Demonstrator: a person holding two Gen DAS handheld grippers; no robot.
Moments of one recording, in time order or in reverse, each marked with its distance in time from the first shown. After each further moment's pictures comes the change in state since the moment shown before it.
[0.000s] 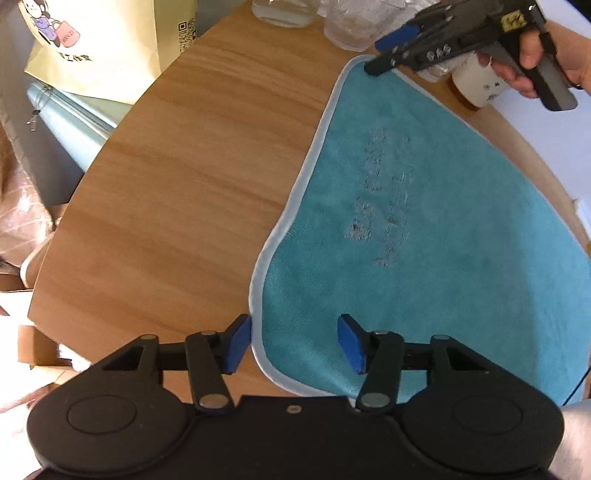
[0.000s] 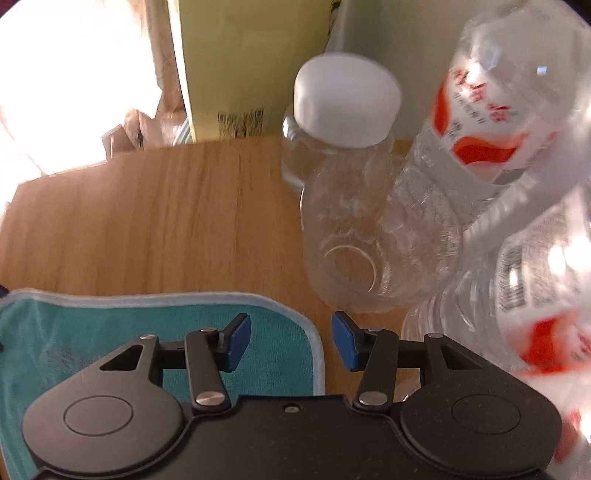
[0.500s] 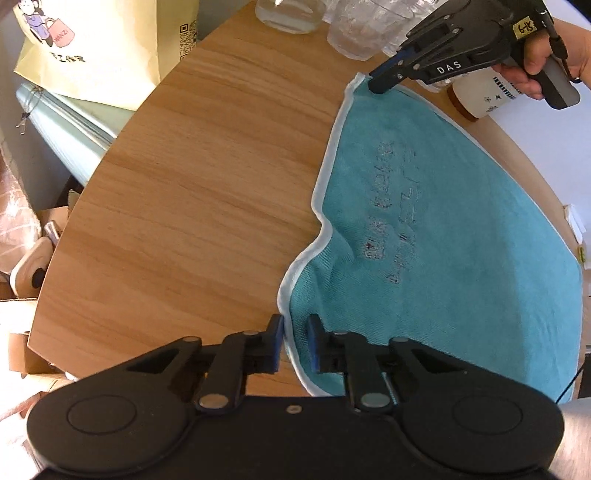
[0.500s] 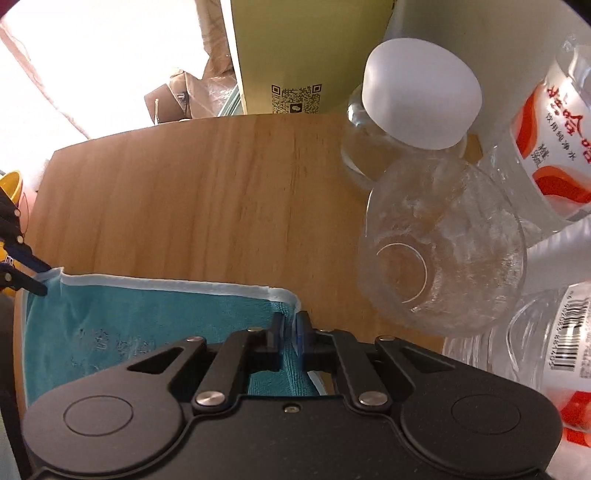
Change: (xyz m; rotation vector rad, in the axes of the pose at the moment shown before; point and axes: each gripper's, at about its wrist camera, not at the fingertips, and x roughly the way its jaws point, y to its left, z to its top) left arm 0.004 0.020 0.015 0.007 0.002 -0.052; right arm -0.024 0.006 0.010 -0.026 0.058 0.131
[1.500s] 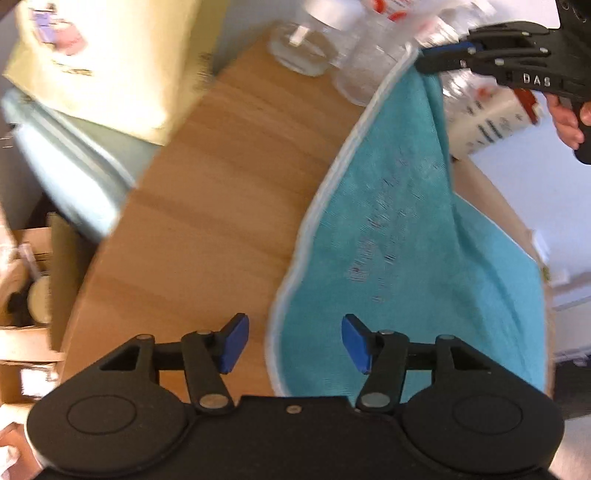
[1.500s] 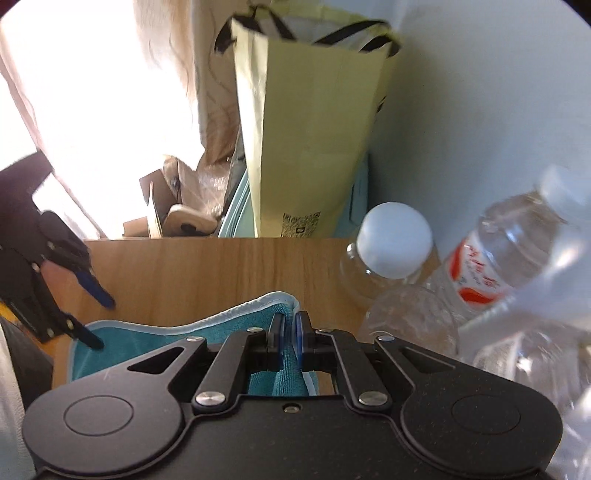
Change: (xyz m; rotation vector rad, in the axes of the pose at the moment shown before) left arm -0.013 0.051 0.018 0.027 -0.054 -0.176; right arm -0.087 0.037 0.013 0.041 -0.264 -0.105
